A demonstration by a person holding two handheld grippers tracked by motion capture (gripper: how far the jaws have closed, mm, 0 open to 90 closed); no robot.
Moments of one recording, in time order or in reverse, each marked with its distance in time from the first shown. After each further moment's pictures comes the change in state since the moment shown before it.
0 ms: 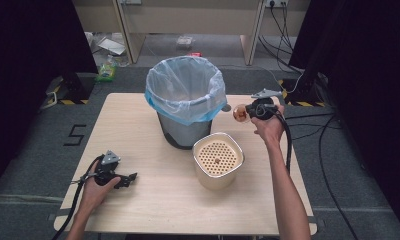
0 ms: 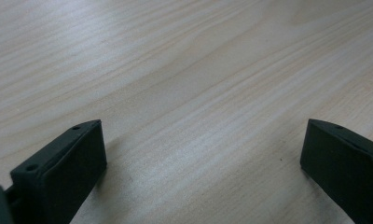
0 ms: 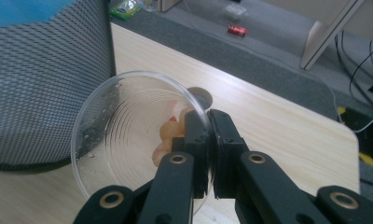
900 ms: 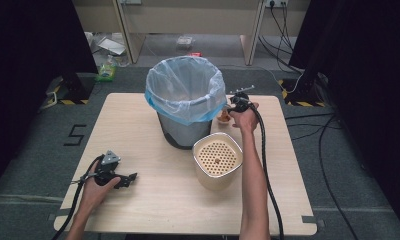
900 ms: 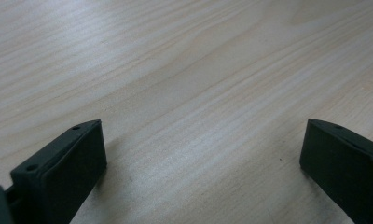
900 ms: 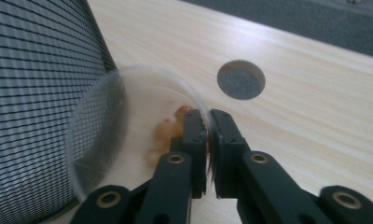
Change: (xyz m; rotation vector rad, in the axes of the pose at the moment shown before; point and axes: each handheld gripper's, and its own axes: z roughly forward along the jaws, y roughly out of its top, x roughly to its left) left arm 0.000 0.000 0.000 -0.001 -0.001 0.001; right arm 0.013 0.011 0.106 0.201 0.049 0.146
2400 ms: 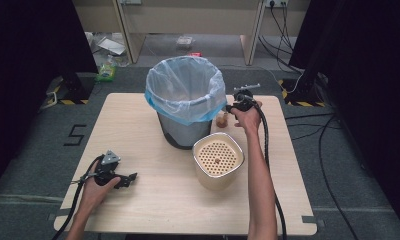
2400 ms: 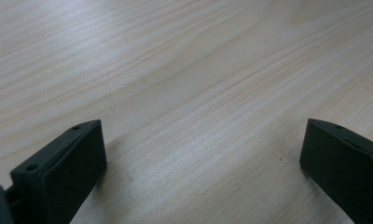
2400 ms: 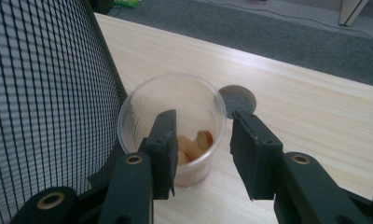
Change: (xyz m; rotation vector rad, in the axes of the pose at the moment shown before) left arm 0.000 0.000 0.000 0.000 0.000 0.000; right arm 0.000 0.006 -0.014 -0.081 0.039 0.052
